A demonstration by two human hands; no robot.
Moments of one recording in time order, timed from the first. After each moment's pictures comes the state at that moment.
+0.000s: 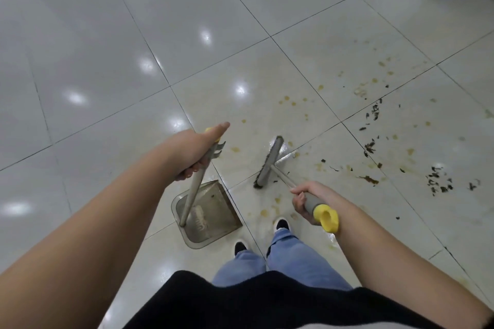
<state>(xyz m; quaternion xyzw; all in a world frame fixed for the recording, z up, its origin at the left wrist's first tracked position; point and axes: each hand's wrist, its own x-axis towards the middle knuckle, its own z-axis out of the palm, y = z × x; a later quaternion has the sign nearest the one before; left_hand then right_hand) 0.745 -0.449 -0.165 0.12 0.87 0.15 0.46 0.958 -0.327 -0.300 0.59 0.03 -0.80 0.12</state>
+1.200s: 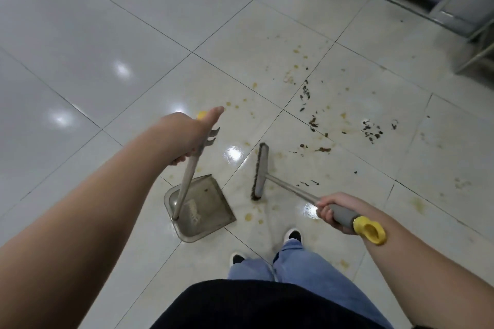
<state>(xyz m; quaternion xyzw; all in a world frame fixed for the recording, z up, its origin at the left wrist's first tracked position) 0.745 -0.398 -0.150 0.35 0.85 0.07 0.39 1.060 -0.371 -0.298 0.64 0.01 -0.77 -0.02</state>
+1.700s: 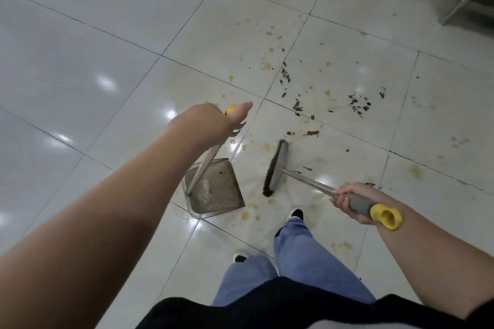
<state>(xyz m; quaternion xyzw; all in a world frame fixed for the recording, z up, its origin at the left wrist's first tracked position) 0.847 -0.288 -0.173 0.53 0.78 -0.04 0.33 1.164 -0.327 -0.327 0.64 -0.09 -0.76 -0.11</state>
